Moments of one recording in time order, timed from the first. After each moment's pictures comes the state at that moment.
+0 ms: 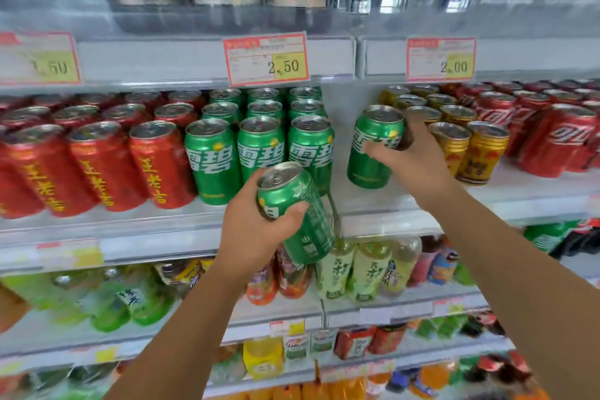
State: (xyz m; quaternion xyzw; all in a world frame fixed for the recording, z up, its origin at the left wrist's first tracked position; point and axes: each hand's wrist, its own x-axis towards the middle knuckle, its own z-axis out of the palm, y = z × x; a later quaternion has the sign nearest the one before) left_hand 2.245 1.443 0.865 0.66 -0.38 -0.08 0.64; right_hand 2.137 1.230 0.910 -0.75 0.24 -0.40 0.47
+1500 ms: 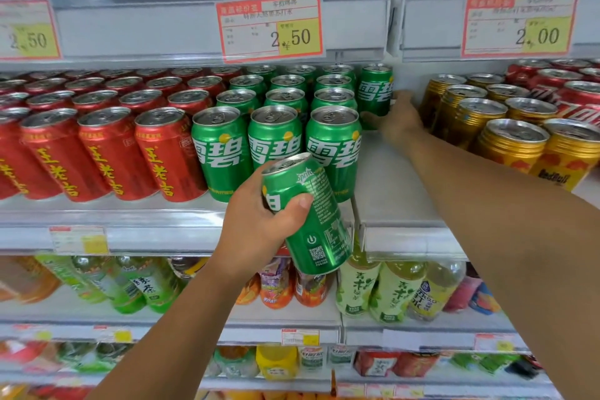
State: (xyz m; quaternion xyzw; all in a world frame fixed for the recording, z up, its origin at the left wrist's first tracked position) left_hand 2.261 1.430 0.859 0.67 -0.40 -0.03 0.63; right_hand 2.276 1.128 0.890 -0.80 0.34 -0.30 0.38
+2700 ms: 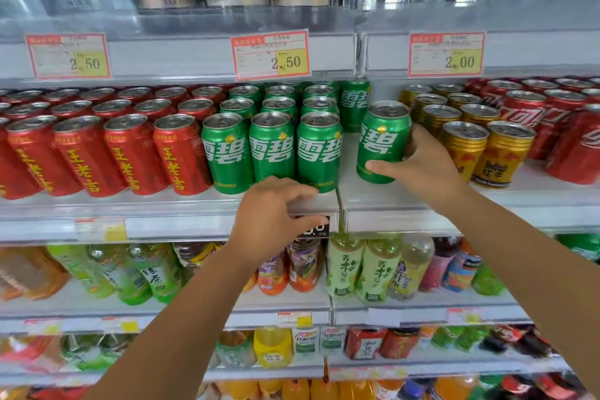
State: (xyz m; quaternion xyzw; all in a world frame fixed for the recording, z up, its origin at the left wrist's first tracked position) left_hand 2.261 1.426 0.849 0.78 -0.50 0.11 0.35; right_hand 2.133 1.212 0.897 -0.81 0.25 -0.31 0.42
